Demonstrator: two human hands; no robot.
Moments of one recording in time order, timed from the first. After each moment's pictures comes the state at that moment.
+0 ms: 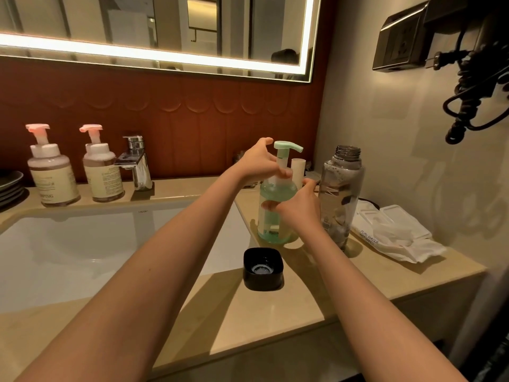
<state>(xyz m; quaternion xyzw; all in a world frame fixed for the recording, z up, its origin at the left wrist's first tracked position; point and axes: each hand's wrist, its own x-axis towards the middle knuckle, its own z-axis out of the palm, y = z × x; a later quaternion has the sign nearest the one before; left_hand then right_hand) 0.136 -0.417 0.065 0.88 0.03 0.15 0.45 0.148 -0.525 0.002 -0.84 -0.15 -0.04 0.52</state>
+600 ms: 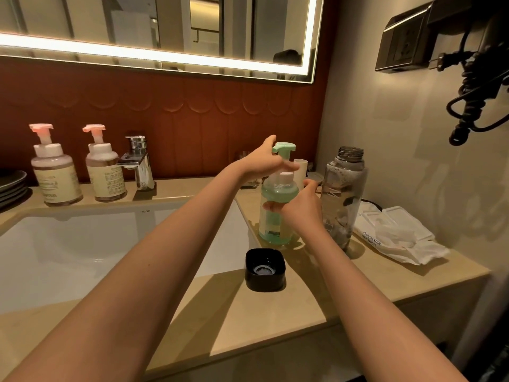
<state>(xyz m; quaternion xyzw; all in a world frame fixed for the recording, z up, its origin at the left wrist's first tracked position) 0.137 -0.415 0.070 0.90 0.01 0.11 0.43 0.145 -0.525 0.004 -0.84 -0.15 -0.04 0.52</state>
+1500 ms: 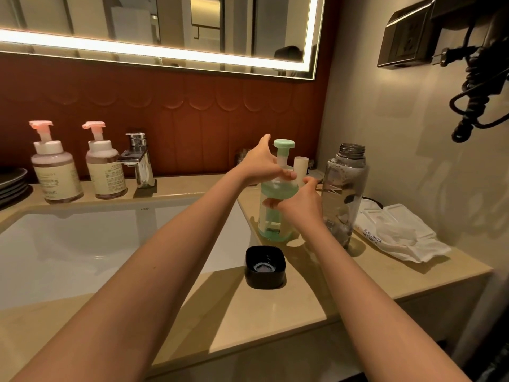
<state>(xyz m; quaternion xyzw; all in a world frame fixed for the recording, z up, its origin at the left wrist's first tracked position) 0.143 -0.413 0.057 0.88 0.04 0.15 0.44 0.144 -0.525 0.004 -0.84 -0.15 -0.03 0.53</state>
